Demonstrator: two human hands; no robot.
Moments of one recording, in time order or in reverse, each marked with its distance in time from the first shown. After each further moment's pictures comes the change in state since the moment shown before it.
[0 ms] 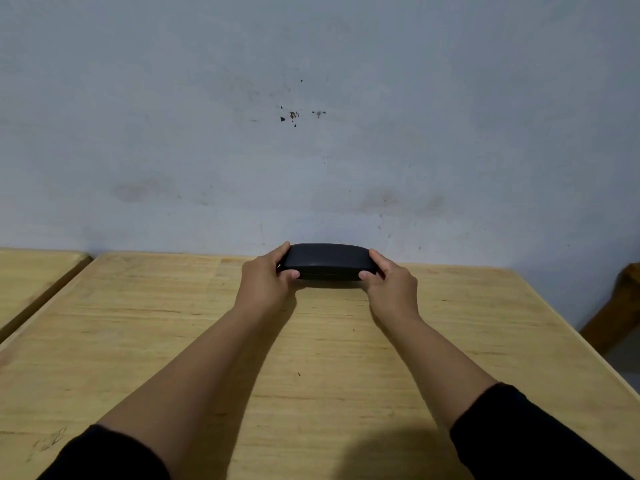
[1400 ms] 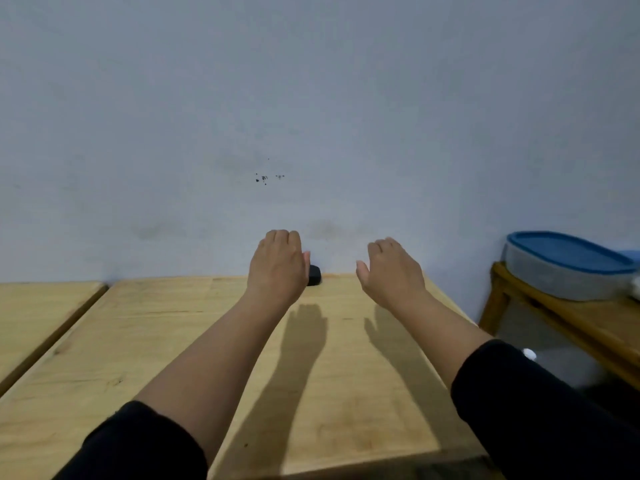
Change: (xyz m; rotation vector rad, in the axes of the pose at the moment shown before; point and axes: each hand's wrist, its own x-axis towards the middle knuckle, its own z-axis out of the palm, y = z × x) left_hand -0.131 0.138 -0.067 0.561 0.194 0.498; right_hand -0.128 -0.087 -0.139 -0.998 0.115 -0.398
